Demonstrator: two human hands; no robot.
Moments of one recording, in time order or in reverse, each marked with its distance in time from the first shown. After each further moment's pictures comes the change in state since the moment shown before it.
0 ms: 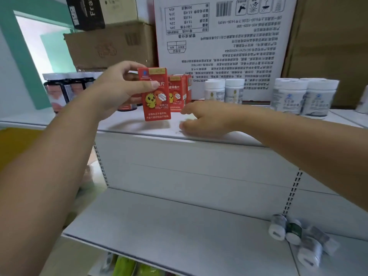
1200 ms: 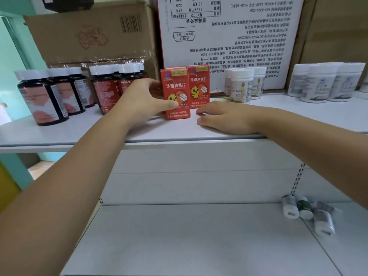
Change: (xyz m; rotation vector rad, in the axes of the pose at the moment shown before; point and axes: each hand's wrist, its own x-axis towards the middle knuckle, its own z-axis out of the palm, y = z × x) left_hand 0.077 -0.093 -0.035 0.216 -0.192 0.179; right_hand 0.059 -0.048 0.029 0.125 -0.016 0.297
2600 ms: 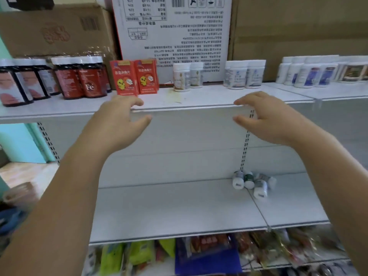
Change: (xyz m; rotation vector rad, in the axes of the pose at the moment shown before) left_hand -0.155 0.086 0.057 0.416 0.043 0.059; right_hand -0.224 0.097 -0.003 -0.054 0.403 0.262
